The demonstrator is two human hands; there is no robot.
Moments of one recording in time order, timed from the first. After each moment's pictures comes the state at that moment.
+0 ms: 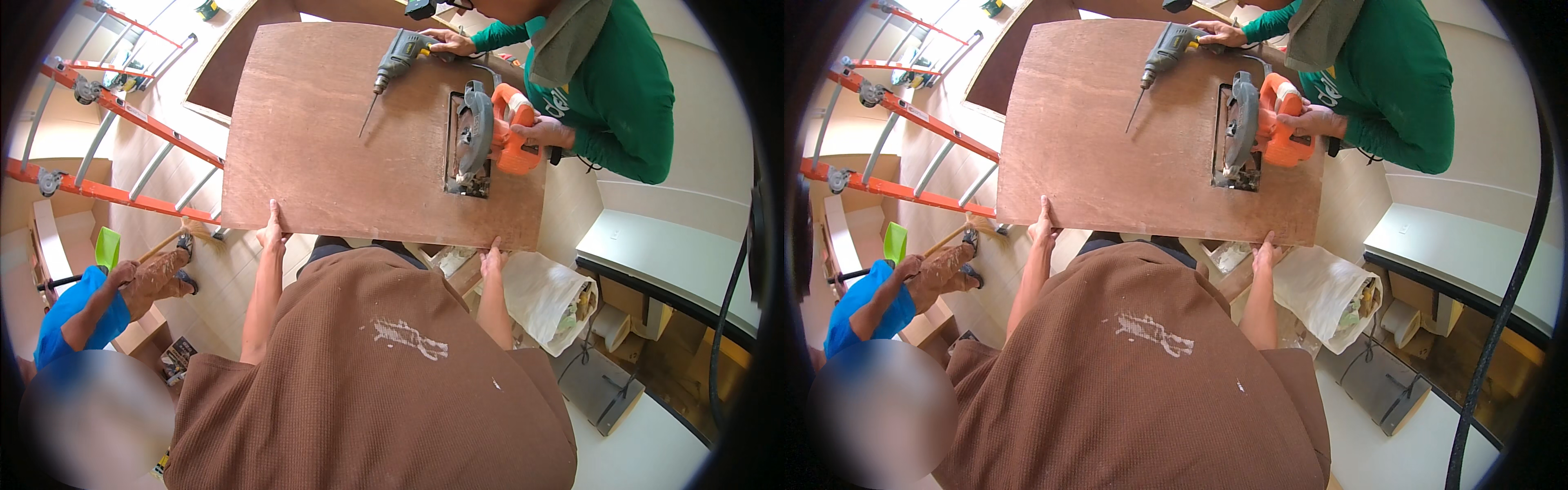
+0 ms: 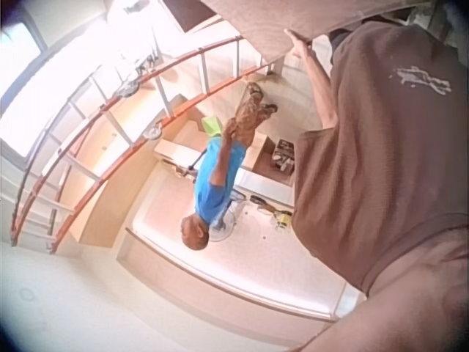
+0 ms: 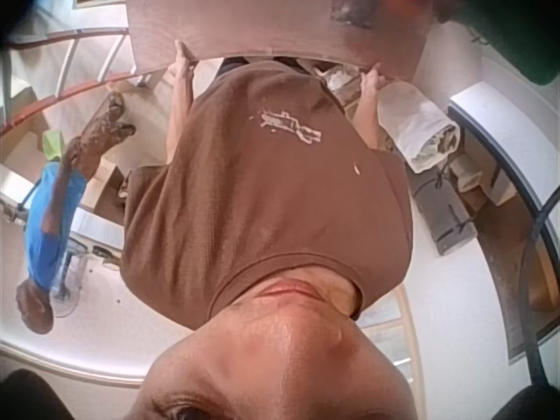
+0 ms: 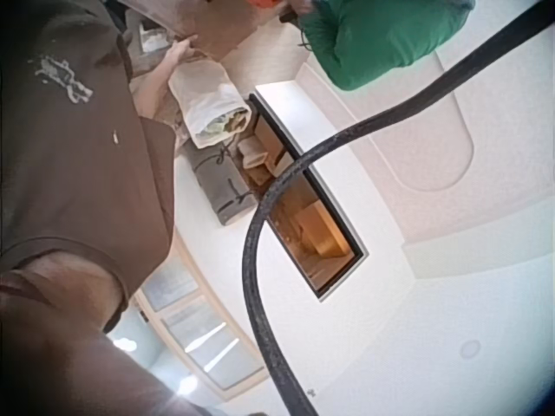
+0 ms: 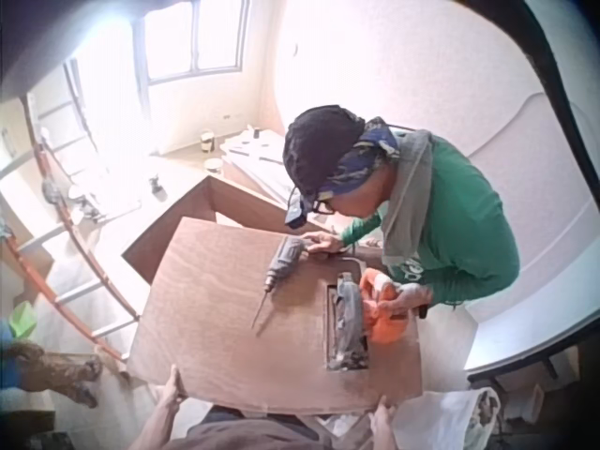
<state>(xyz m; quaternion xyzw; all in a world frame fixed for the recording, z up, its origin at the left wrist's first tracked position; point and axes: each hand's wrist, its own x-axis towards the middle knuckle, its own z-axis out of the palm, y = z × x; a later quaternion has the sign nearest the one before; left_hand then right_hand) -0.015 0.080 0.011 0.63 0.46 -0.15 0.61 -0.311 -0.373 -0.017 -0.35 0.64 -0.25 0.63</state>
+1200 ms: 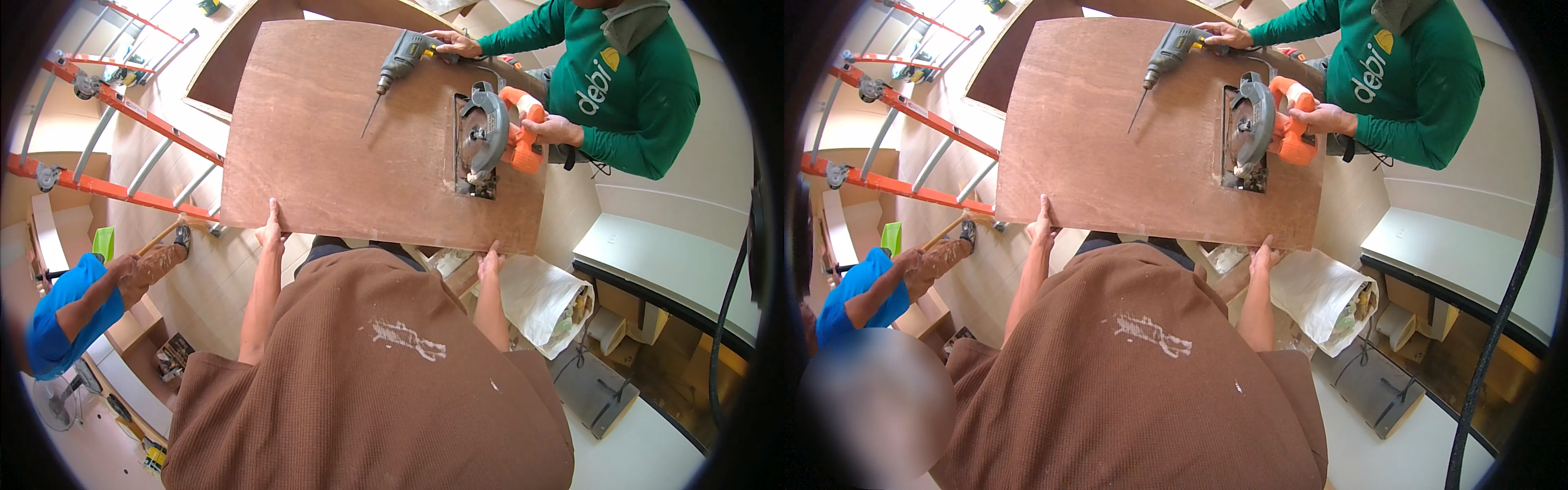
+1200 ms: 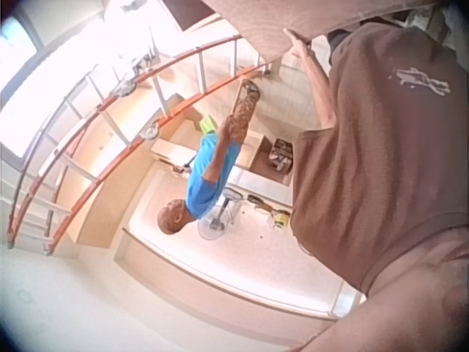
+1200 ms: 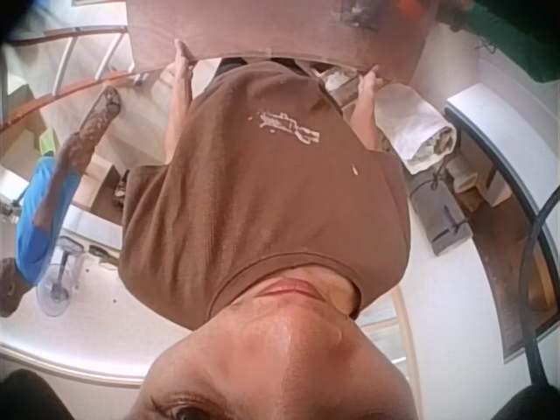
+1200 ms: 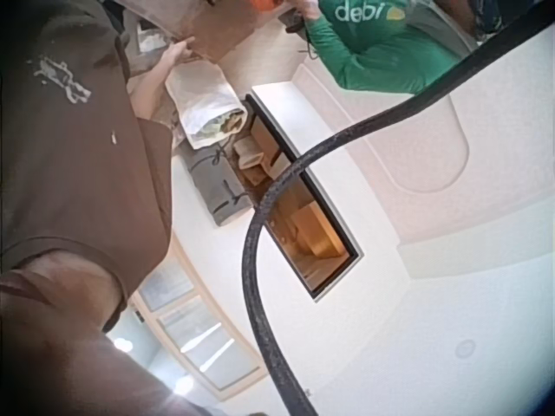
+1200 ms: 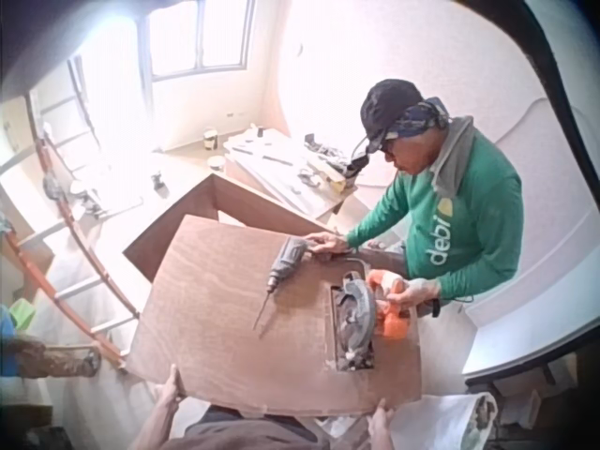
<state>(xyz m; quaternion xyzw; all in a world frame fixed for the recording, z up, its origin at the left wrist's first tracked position) -0.013 0.088 -0.003 0.63 0.45 -0.17 0.61 -0.308 -0.369 -0.019 -0.36 0.66 -0.25 0.61</state>
